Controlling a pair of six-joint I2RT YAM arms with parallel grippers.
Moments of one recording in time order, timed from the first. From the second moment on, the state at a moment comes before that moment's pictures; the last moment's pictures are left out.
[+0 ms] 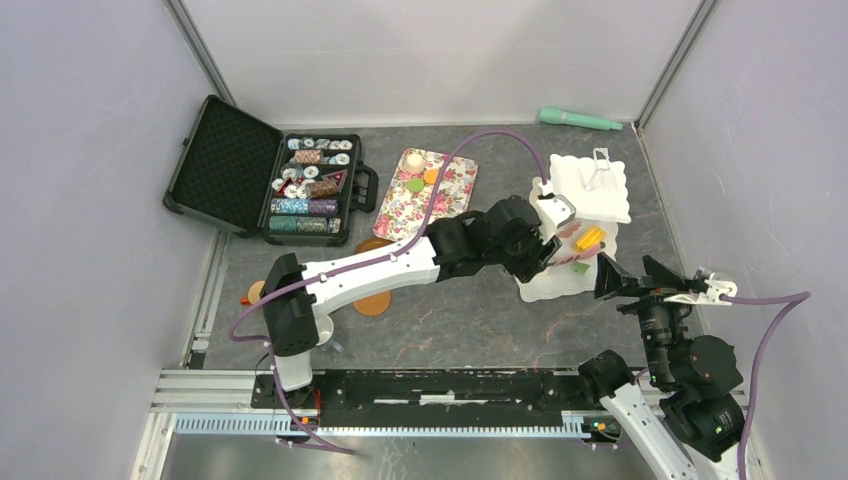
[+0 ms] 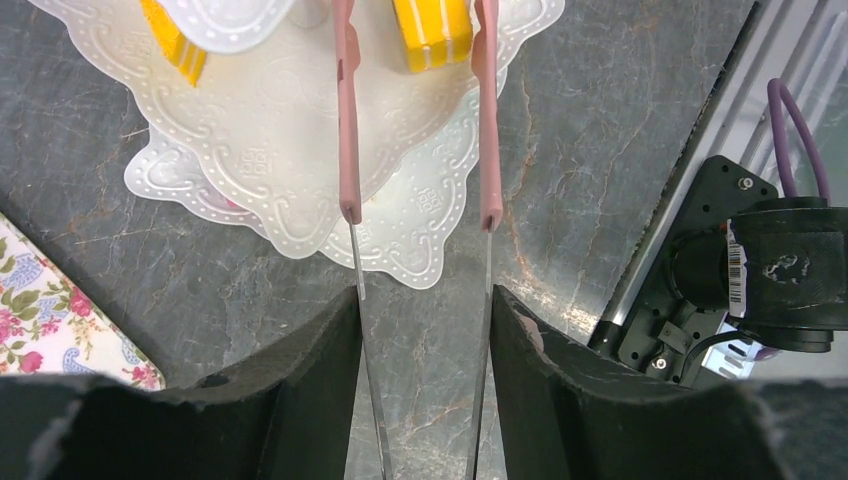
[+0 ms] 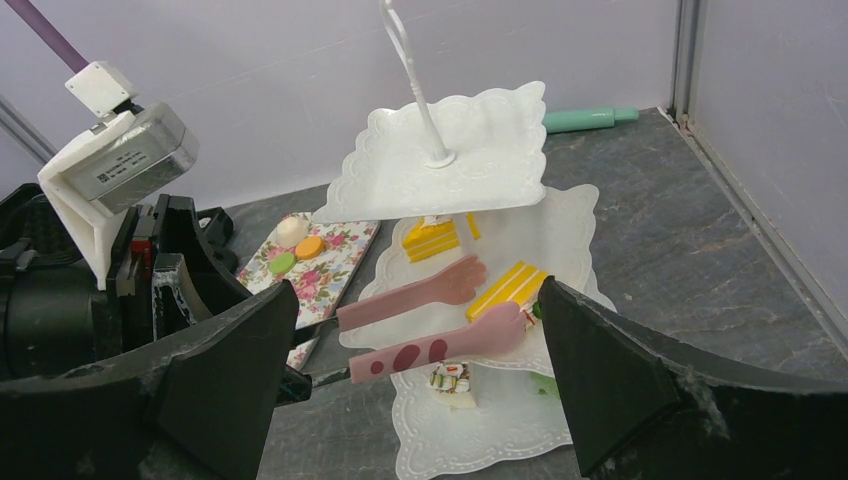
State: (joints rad) left arm -1.17 1.83 1.69 -0.45 -0.05 -0.12; right arm 0.49 0.01 0.70 -0.54 0.46 0.25
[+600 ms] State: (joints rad) left arm -1.20 1.70 1.64 -0.45 -0.07 -0.11; right arm 0.49 0.01 0.70 -0.53 0.45 0.25
